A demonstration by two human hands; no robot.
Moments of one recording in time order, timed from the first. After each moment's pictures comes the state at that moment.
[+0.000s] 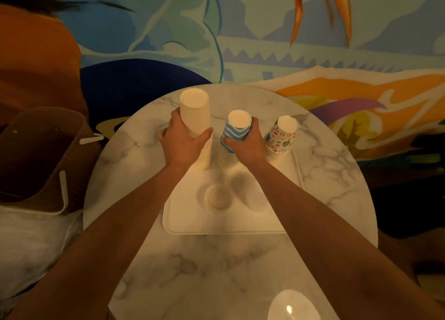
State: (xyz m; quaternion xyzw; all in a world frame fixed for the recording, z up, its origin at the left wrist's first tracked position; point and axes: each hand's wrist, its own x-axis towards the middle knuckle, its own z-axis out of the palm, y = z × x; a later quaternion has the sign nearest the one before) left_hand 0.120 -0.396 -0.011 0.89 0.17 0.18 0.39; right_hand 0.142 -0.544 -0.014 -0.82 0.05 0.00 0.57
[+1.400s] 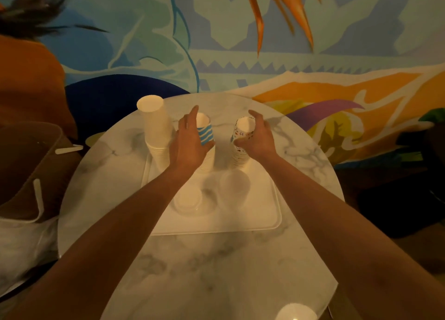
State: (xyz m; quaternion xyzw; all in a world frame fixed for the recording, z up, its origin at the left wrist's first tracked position) left_hand 0.120 -0.485 0.008 0.93 0.07 0.11 0.34; right_hand 0.147 -0.650 0.015 -0.91 0.03 0.00 0.42
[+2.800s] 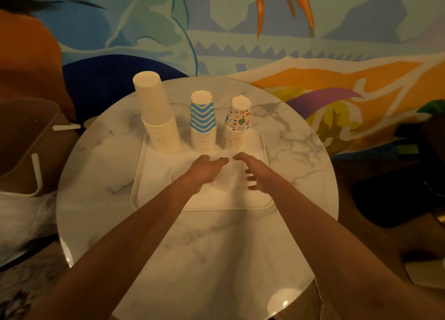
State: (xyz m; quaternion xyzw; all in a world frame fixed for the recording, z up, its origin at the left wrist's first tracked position) left_hand 0.054 -0.527 -0.037 0.74 0.23 -0.22 0.60; right_hand 0.068 -0.675 -0.030 -0.73 0.24 0.33 0.55
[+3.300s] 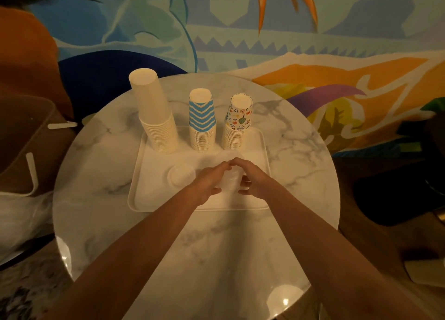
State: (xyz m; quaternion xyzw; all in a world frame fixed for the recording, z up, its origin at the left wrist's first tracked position) left_hand 0.044 -0.545 -0.049 0.64 0.27 -0.28 0.66; right_hand 0.063 -0.671 -0.045 -0.67 0.23 0.35 0.61
